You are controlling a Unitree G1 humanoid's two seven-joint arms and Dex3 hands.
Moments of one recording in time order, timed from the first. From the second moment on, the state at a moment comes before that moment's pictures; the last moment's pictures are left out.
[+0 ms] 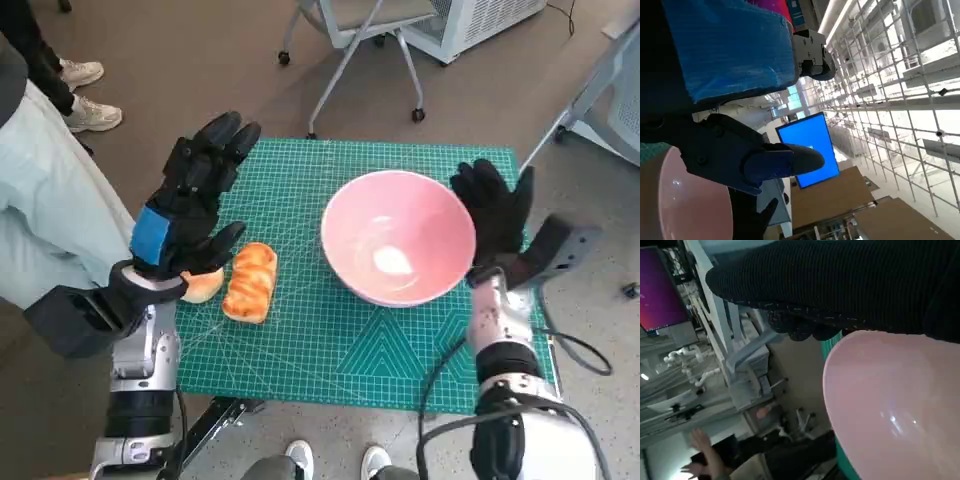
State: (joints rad) left arm -0.44 0.22 0.17 0.24 -0.36 -0.42 -0.55; right arm -0.92 -0.10 -0.50 1.32 0.28 -0.35 0.24
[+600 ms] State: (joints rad) left arm -0.41 0.22 0.17 0.20 -0.36 -0.41 -0.53; right arm -0.97 -0.05 -0.51 1.33 0.28 -0.31 0.24
